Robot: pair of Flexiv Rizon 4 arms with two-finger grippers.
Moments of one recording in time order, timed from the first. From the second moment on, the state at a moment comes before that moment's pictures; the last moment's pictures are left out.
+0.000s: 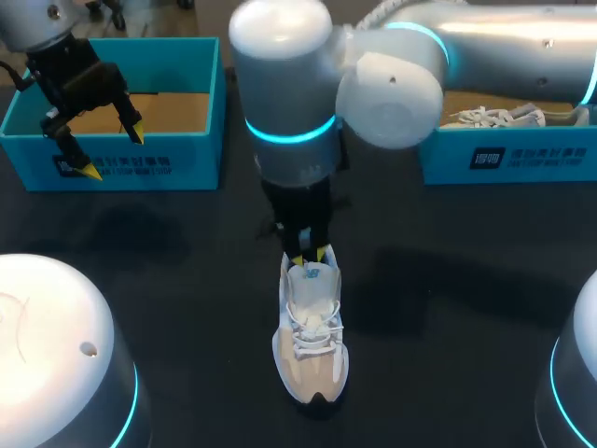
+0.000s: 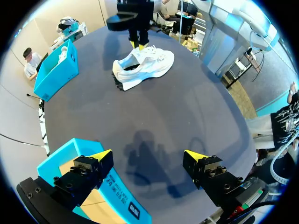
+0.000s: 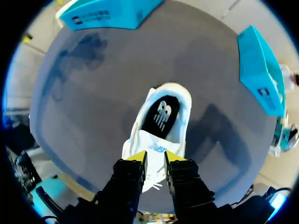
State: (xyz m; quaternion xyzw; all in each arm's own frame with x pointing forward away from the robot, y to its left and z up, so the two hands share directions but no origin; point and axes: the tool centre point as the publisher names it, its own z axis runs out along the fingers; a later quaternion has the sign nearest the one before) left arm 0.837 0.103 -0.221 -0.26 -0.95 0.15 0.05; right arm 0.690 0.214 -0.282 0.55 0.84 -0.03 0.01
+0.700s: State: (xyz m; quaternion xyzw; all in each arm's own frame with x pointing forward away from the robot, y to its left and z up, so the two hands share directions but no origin) left arm 0.837 0.103 -0.221 -0.26 -0.95 0.15 0.05; right arm 0.722 0.200 -0.254 0.23 0.97 -0.02 0.01
